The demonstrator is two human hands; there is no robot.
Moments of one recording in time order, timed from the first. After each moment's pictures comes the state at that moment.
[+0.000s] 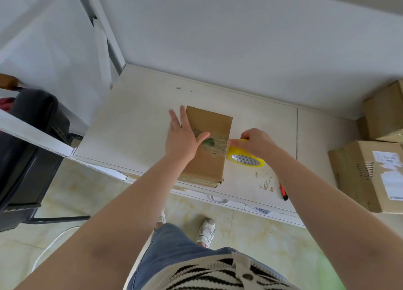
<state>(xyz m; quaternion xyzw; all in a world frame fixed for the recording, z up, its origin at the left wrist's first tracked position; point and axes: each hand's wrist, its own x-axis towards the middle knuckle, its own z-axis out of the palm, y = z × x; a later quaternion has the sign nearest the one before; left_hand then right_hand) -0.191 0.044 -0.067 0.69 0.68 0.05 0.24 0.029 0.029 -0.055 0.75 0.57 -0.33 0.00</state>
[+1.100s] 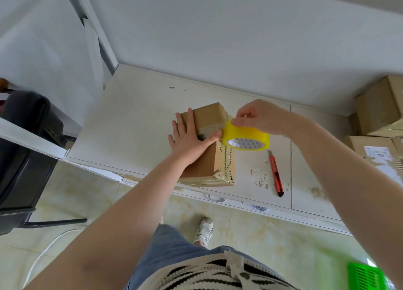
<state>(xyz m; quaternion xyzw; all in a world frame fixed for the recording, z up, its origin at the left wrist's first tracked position) -0.169 0.031 -0.054 0.64 0.64 0.09 0.41 0.034 0.042 0.047 0.63 0.70 -0.33 -0.01</state>
